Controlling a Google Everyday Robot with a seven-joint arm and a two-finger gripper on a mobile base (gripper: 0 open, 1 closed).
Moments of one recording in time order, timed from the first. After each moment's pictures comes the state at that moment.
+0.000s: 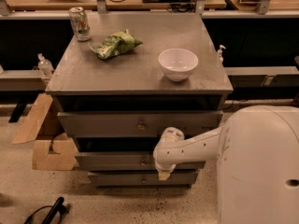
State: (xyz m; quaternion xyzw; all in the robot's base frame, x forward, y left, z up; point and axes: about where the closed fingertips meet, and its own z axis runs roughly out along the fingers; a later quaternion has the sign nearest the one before) arm 0.560 -0.065 0.395 -0.70 0.71 -0.05 0.08
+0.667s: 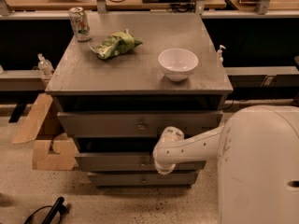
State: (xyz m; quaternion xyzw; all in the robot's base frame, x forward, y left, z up) arm 0.560 -0.065 0.399 -0.70 0.71 -0.05 0.08
